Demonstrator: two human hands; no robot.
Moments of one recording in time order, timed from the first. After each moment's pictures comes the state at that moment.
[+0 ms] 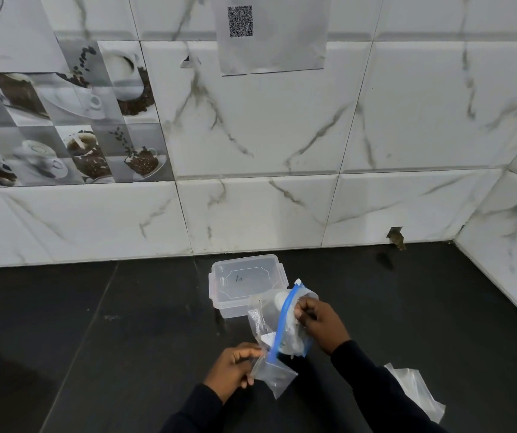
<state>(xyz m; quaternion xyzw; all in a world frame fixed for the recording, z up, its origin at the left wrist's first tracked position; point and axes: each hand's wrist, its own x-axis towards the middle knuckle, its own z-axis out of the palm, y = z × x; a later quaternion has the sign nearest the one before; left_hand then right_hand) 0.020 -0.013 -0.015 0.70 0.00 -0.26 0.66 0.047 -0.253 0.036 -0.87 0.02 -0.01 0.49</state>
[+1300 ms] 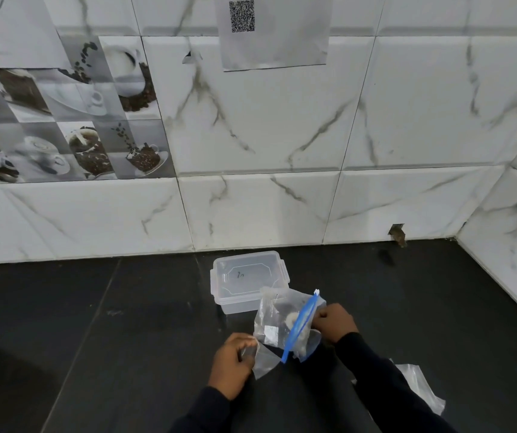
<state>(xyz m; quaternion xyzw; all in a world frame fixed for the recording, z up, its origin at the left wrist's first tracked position) 0.013 -0.014 -0.012 0.82 -0.03 -0.09 0.56 0.046 -0.264 0.040 -0.88 0.23 0.13 0.38</state>
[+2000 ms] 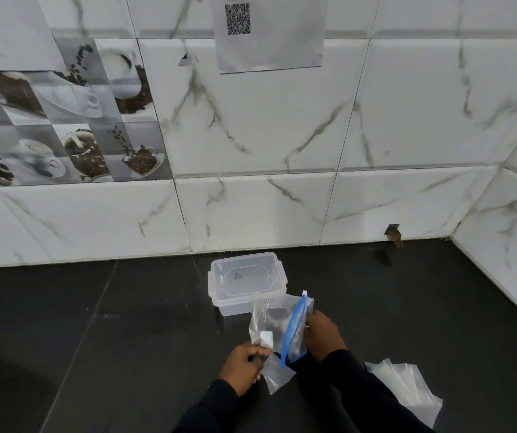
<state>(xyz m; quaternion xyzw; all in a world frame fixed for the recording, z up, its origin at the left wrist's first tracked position) 0.020 -0.035 -0.028 0.83 -0.05 -0.20 0.52 0.036 -0.243 0.023 -0.95 0.11 0.14 0.25</state>
